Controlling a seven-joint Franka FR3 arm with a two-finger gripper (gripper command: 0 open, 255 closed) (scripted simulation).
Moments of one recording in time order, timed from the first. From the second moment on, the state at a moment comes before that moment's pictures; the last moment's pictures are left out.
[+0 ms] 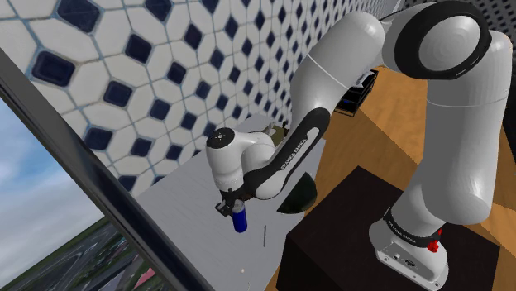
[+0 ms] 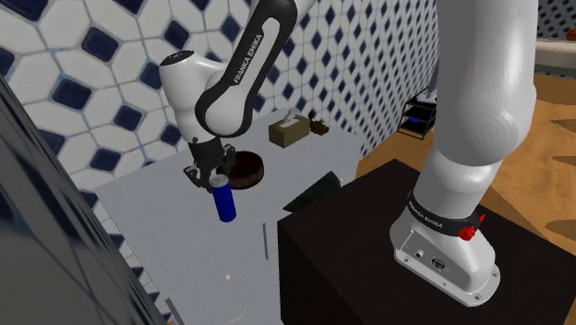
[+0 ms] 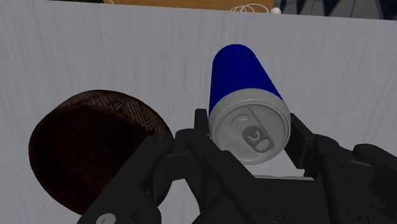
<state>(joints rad) 0.23 0.40 0.45 -2.22 -0.46 2.51 0.82</state>
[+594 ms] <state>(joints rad) 0.19 0.29 0.50 -2.22 -0.36 2.42 0.75</state>
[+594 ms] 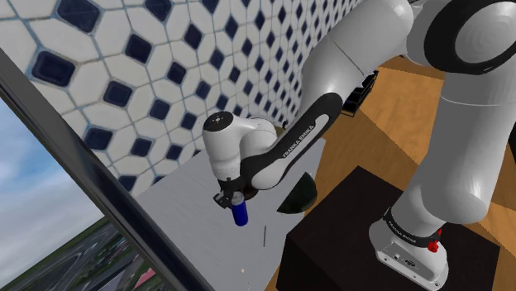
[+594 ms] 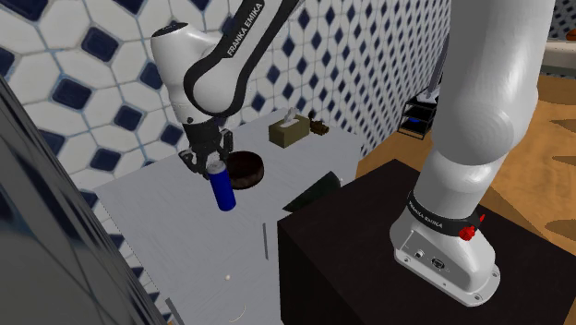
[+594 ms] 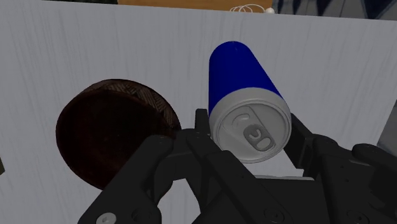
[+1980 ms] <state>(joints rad) 0.11 0.11 0.53 -2.15 -0.19 2.21 0.55</state>
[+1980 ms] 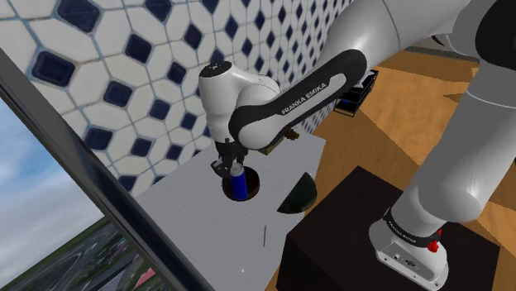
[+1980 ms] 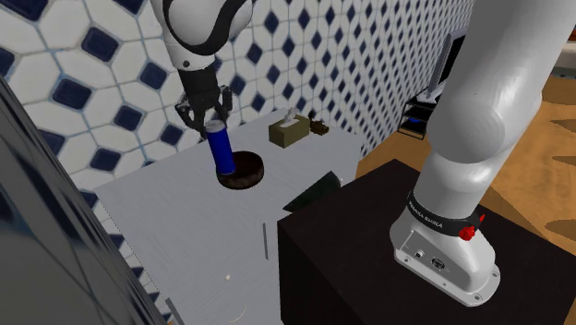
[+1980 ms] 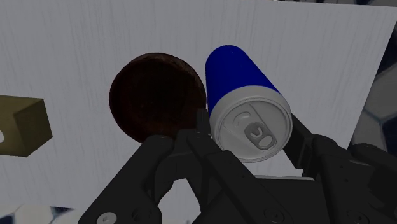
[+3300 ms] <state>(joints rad) -0.01 0.25 0.42 -1.95 -0.24 2.17 0.33</state>
